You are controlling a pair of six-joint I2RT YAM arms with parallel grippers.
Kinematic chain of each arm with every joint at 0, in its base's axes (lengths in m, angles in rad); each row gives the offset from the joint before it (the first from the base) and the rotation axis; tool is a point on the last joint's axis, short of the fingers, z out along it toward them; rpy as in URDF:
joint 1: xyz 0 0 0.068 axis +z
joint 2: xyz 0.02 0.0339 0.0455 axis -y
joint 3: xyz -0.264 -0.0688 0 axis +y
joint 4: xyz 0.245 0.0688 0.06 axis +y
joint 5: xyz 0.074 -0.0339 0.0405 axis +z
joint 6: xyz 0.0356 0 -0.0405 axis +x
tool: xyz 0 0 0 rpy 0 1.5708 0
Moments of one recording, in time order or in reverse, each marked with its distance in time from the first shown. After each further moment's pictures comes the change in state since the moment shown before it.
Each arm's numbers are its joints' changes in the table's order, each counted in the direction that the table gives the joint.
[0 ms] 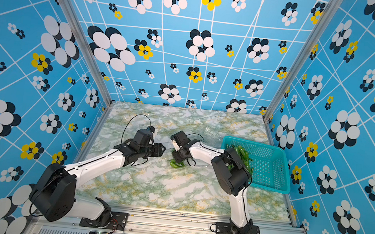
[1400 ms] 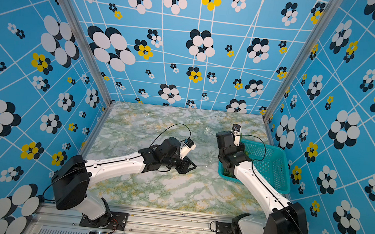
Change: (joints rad) left arm -0.373 -0.179 -0.208 -0.048 -0.210 0.259; right arm -0.309 0.738 0.441 -0.003 -0.899 0.254
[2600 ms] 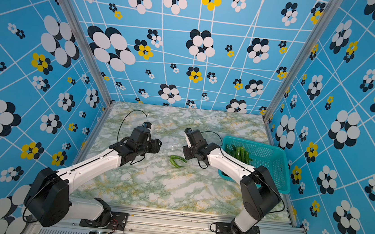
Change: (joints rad) left arm 0.410 0.225 0.177 0.095 0.332 -0.227; right arm 0.276 -0.382 -0.222 -0.042 0.826 -0.170
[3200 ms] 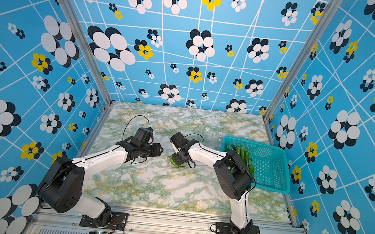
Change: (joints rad) left arm 0.020 -0.129 -0.004 0.018 -0.159 -0.059; right arm 0.079 -0.312 -0.232 0.182 -0.066 -0.115
